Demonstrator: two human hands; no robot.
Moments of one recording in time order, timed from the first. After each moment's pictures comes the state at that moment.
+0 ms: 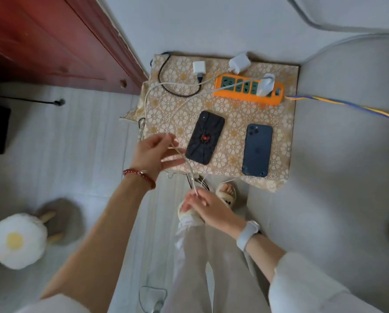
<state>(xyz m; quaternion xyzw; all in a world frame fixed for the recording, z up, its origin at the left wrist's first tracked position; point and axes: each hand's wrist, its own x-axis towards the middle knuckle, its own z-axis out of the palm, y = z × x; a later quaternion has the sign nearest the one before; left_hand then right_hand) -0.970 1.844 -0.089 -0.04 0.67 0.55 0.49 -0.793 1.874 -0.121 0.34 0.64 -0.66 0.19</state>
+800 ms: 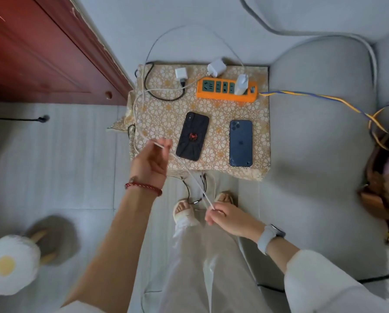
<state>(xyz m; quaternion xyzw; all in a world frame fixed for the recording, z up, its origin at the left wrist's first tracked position) -0.945 1.831 -0.060 -0.21 0.44 0.72 0.49 -0.733 1.870 -0.098 0.37 0.66 -0.59 0.29</state>
